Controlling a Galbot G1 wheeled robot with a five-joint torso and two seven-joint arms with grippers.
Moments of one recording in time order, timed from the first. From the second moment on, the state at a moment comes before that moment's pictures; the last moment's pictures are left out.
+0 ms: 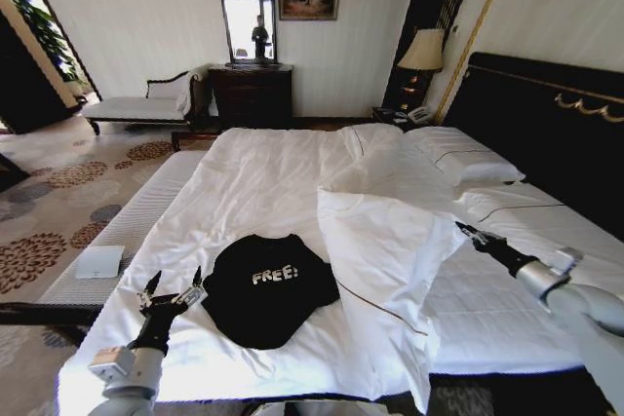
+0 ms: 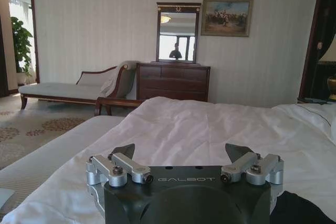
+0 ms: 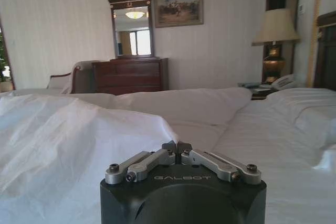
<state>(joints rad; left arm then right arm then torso) 1.92 -1.36 -0.78 -2.39 -0.40 0.08 -0.09 -1.57 0.77 1.12 1.65 0.89 -0.11 -0.49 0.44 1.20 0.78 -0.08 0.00</state>
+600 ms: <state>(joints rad) 1.91 -1.34 -0.81 -2.37 -0.46 0.09 -0.09 -1.75 1.05 1.51 1.60 0.85 -0.05 -0.48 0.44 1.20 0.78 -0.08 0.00</state>
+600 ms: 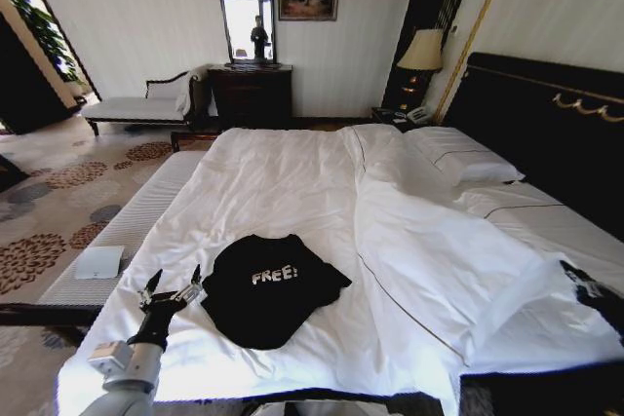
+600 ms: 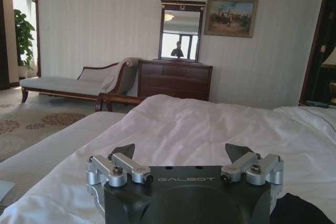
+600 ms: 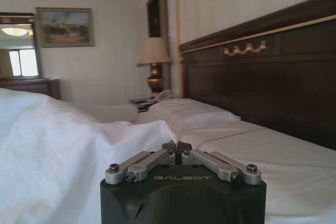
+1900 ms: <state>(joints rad) 1.92 -1.32 -0.78 -2.42 -0.43 0.13 -0.13 -1.67 1.18 1.77 1.08 0.52 0.20 -0.50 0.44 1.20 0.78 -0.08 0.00</state>
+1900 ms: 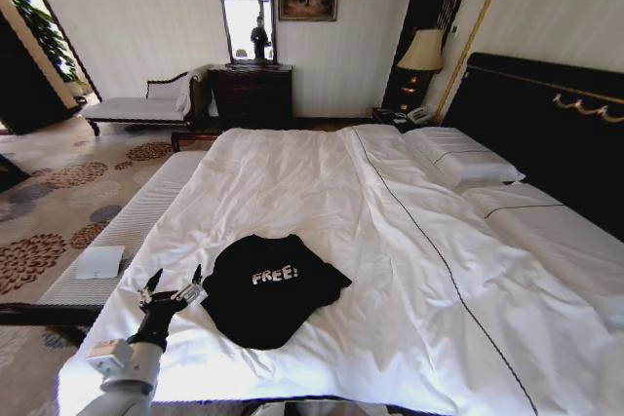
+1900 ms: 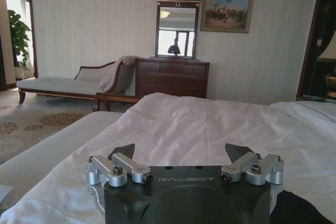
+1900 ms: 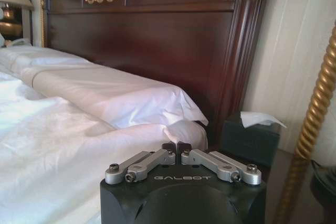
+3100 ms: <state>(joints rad) 1.90 -1.32 -0.76 -2.38 -0.45 0.11 -0.12 -1.74 1.29 1.77 1.12 0.29 0.21 -0.45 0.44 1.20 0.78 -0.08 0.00</state>
